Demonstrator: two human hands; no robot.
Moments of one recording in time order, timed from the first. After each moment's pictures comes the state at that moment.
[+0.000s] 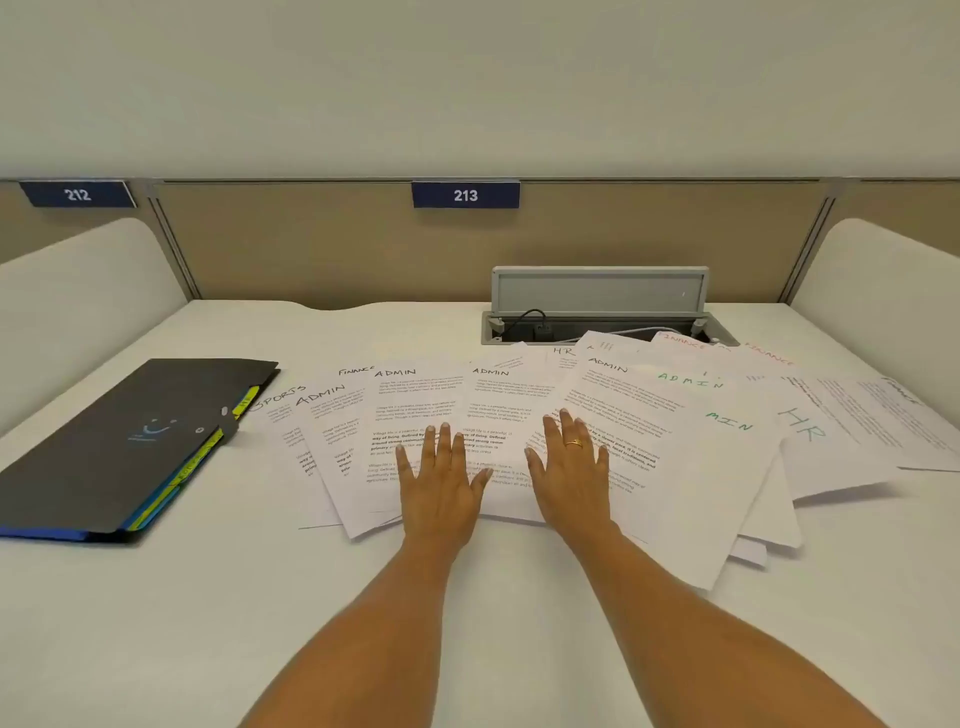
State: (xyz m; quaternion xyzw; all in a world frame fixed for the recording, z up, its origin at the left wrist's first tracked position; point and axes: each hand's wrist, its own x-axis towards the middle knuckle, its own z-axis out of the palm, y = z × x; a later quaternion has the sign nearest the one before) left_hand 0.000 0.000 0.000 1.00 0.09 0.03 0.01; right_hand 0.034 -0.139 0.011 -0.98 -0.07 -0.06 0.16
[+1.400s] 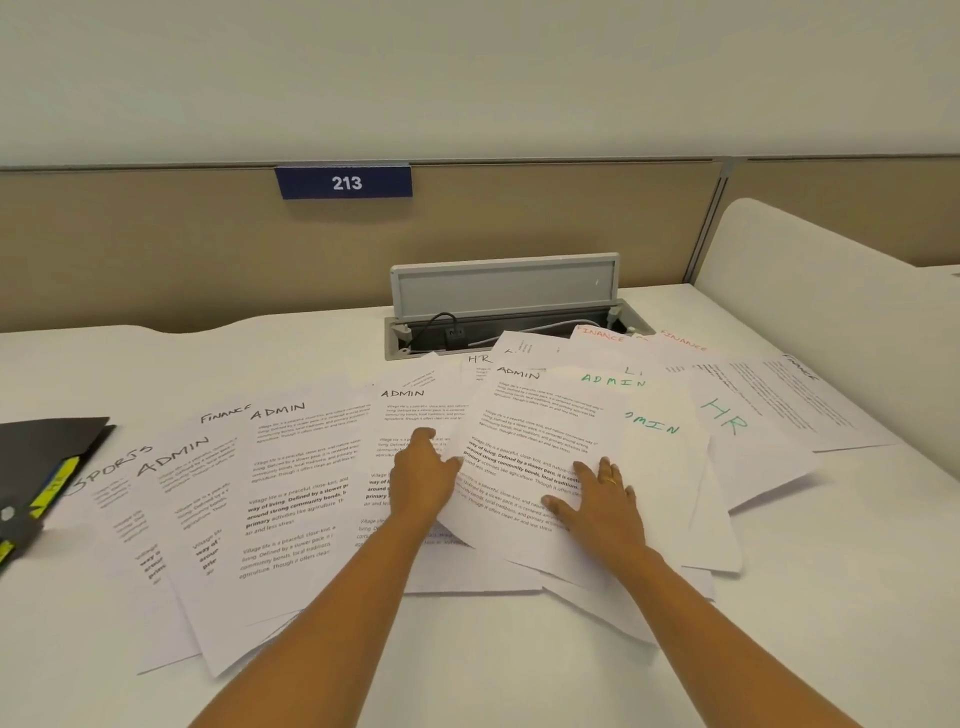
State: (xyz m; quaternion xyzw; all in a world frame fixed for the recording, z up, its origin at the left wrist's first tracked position) left_hand 0.113 -0.052 0.018 0.90 0.14 -0.01 0.42; right_hand 0.092 -0.246 -0.022 -0.97 0.08 0.07 0.22
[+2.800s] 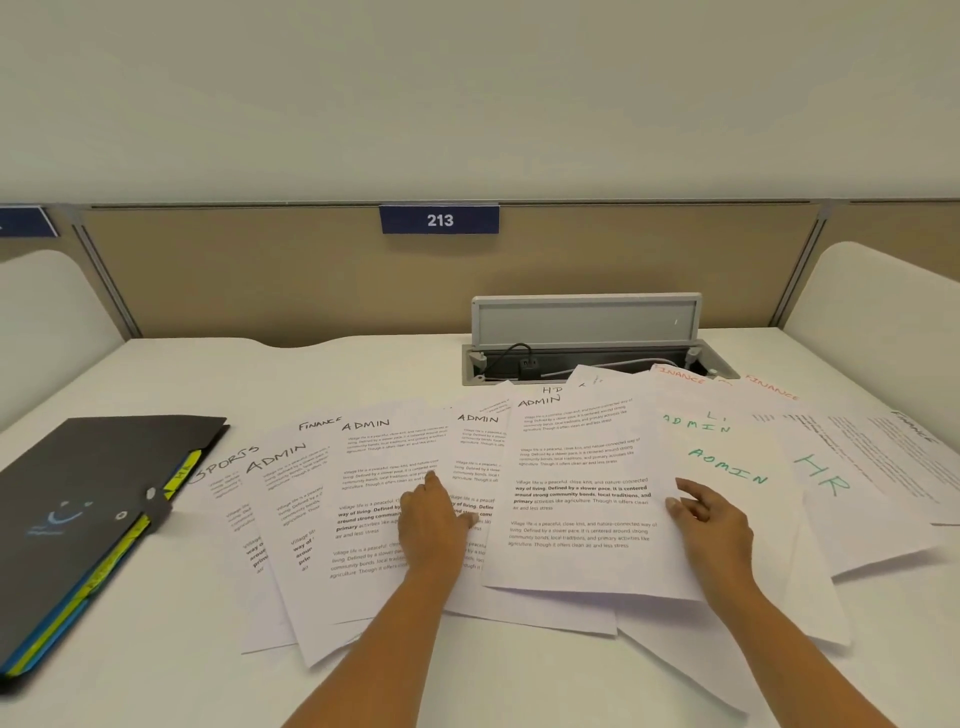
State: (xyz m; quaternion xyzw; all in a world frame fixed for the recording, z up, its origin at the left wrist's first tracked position) left_hand 0.092 0.003 -0.001 0.93 0.23 0.03 0.27; right_hand 0.091 -0.250 0.010 -0.79 0.19 -0.10 0.57
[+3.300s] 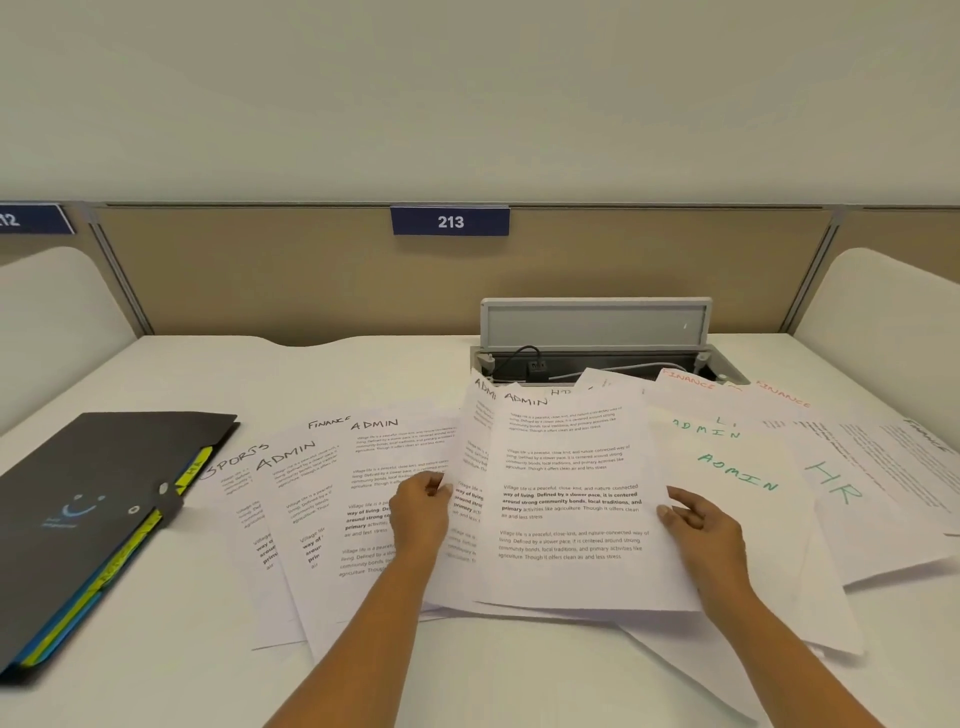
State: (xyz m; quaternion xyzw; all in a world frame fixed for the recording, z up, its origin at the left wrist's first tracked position) left_hand 0.095 0.026 0.006 0.81 0.26 0.10 0.52; right_hand 0.094 -0.241 -0.001 -0.76 0.19 -0.05 0.62
